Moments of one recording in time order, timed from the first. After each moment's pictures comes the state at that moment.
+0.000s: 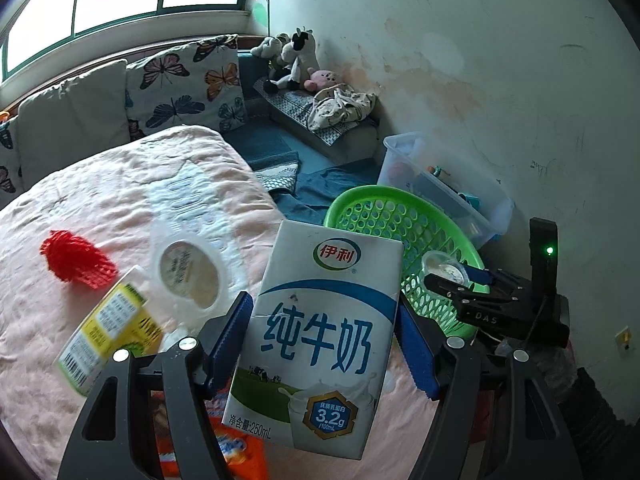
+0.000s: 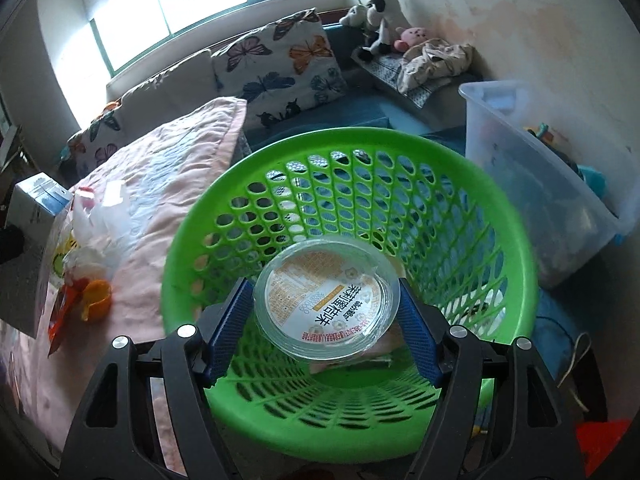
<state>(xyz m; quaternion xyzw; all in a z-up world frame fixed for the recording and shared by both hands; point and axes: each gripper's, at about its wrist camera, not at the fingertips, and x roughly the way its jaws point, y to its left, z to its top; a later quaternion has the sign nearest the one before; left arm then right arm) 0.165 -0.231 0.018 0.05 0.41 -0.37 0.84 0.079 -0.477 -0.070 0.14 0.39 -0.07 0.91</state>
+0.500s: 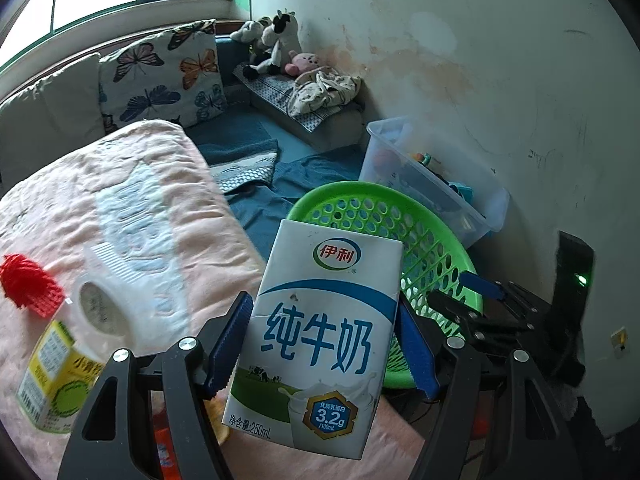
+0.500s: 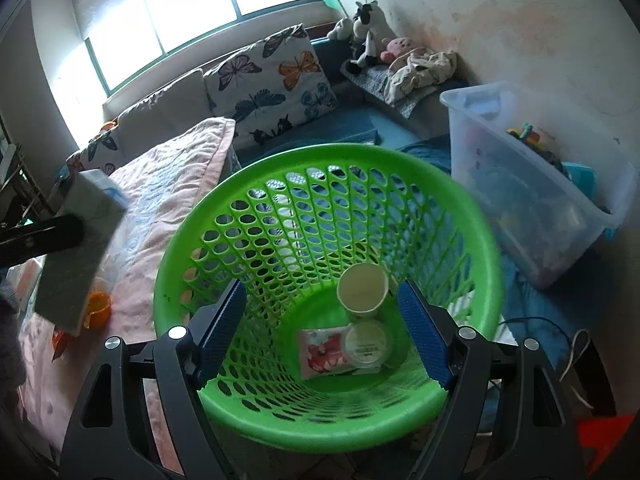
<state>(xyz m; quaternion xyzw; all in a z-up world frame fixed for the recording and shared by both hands) 0.178 -0.300 0.005 0.06 0.43 -0.38 0.81 0.055 -0.497 -0.060 0.16 0.36 -0.09 0.92</state>
